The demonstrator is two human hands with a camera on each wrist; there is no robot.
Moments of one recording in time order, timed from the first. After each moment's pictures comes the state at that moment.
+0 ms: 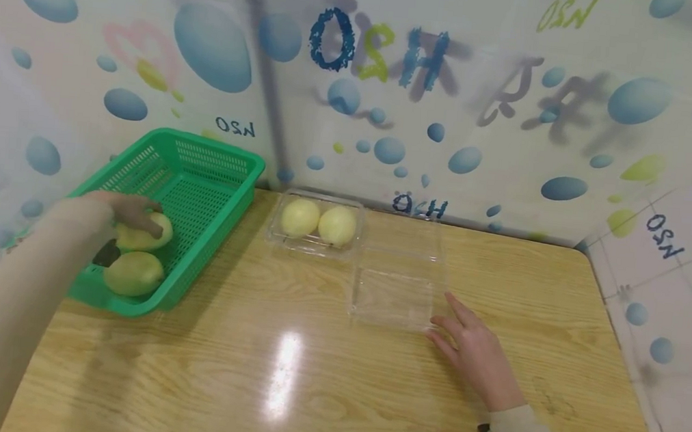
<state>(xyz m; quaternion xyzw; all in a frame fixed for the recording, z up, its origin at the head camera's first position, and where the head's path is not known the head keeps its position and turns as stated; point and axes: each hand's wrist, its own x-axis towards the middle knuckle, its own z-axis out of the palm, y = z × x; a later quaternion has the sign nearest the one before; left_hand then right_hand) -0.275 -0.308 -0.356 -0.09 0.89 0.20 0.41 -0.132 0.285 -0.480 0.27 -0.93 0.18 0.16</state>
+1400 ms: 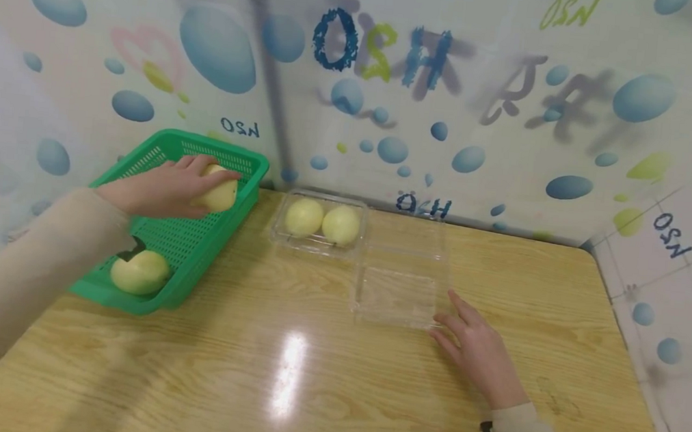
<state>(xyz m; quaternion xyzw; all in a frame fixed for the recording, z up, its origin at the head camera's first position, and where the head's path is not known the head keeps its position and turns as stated) -0.262 -0.210 -0.308 0.33 0.94 0.00 0.08 -0.133 0.286 -0.483 0.27 -0.93 0.18 0.16</state>
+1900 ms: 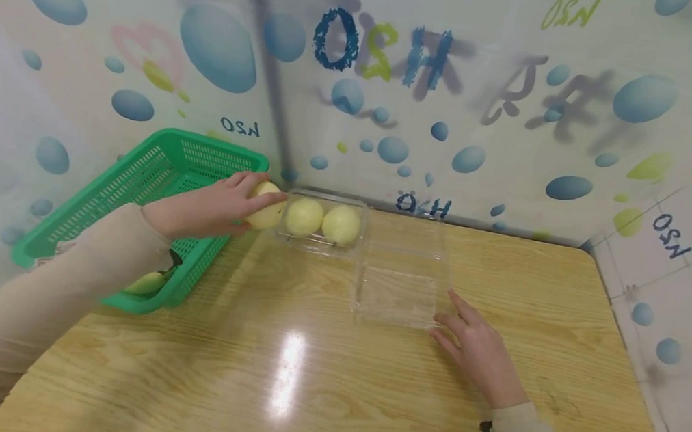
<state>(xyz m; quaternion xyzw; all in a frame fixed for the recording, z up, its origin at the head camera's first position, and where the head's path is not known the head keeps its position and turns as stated) -0.254 -0.153 -0.326 0.47 0.88 0.00 -0.02 -0.133 0.285 -0.482 0.26 -0.94 0.18 0.15</state>
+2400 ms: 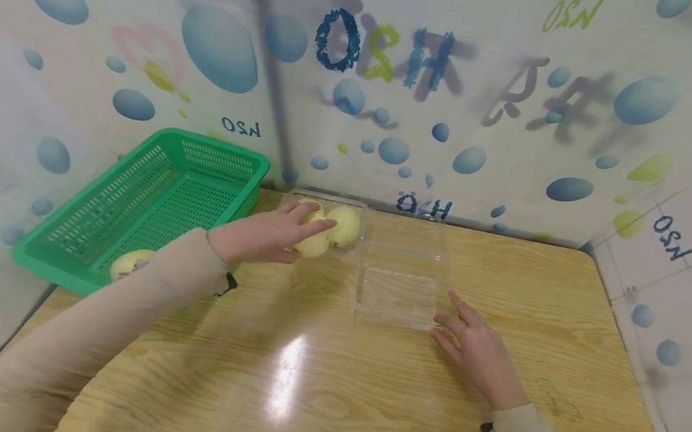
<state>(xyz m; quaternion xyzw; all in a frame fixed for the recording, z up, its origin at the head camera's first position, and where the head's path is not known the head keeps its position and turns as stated) -0.241 -0.087 -0.349 0.45 0.89 0.01 0.06 -0.133 0.284 -0.479 0.26 -0.94 0.18 0.15</state>
